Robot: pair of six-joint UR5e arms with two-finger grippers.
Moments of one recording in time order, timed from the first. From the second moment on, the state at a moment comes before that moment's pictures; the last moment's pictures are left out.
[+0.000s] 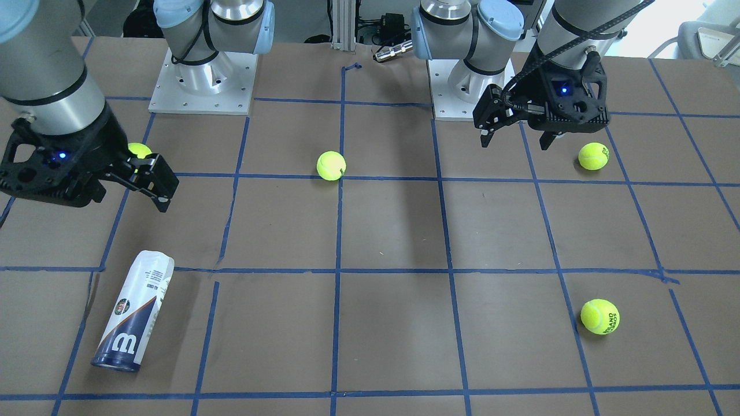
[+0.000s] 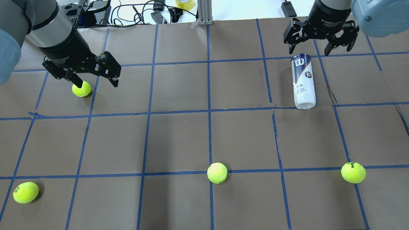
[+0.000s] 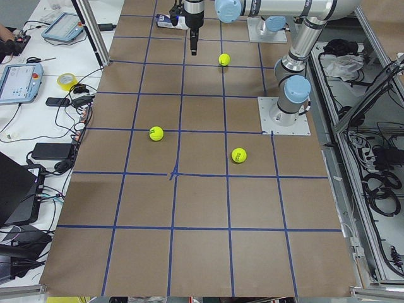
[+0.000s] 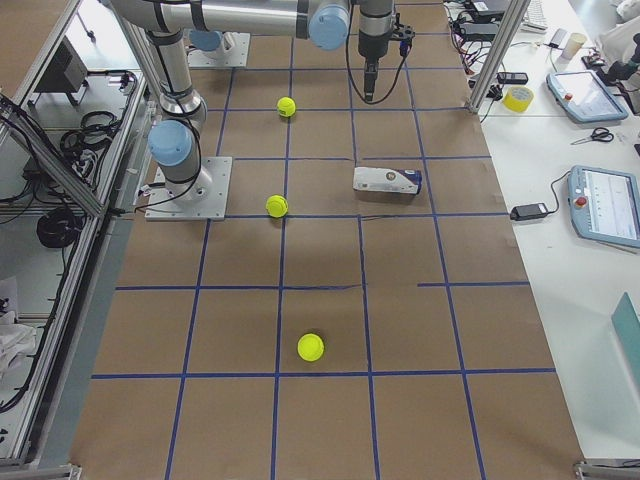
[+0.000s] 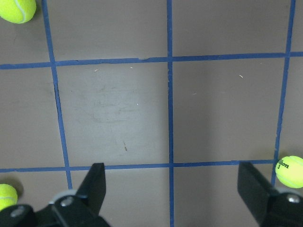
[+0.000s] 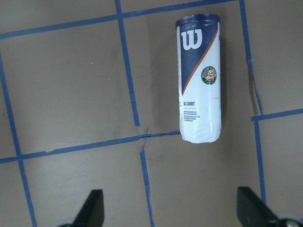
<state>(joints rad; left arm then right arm) -1.52 -1.52 -1.61 -1.58 1.57 0.07 1.49 -1.42 1.50 -1.69 -1.60 0.06</state>
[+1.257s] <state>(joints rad) -1.52 -1.52 -1.61 -1.57 1.58 0.07 1.36 -1.07 1.59 -2.07 -1.53 -0.15</state>
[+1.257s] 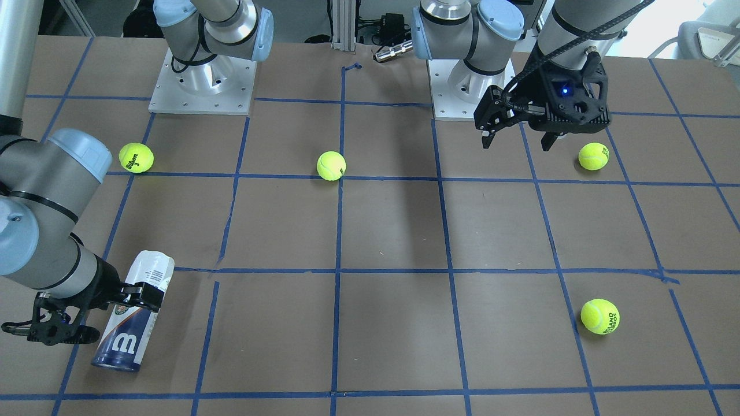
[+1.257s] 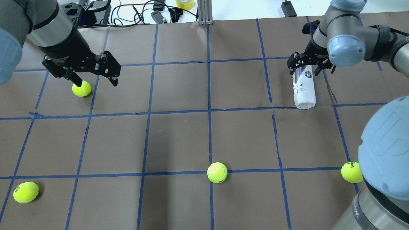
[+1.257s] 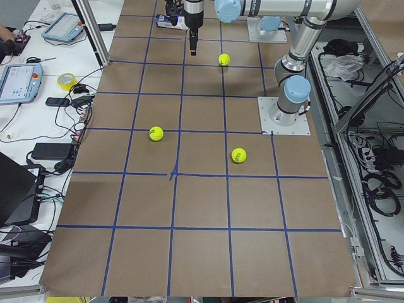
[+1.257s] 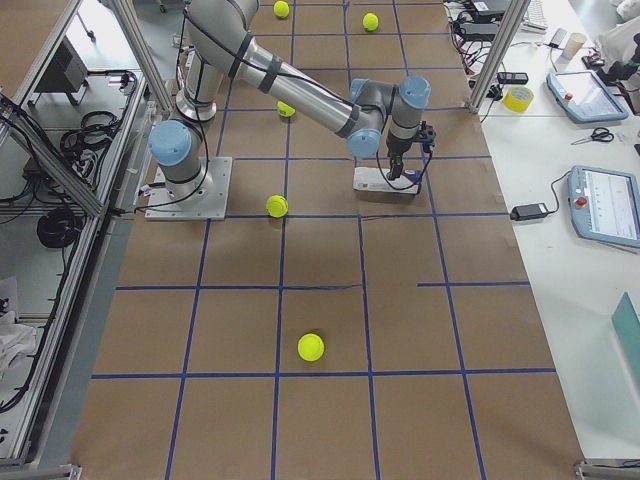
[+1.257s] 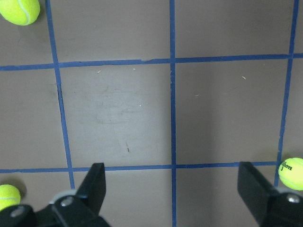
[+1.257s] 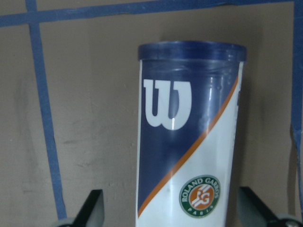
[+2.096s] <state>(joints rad) -1.52 -1.53 -1.61 -1.56 1.58 0.07 1.35 -1.00 1.59 -2.09 -1.54 -0.15</state>
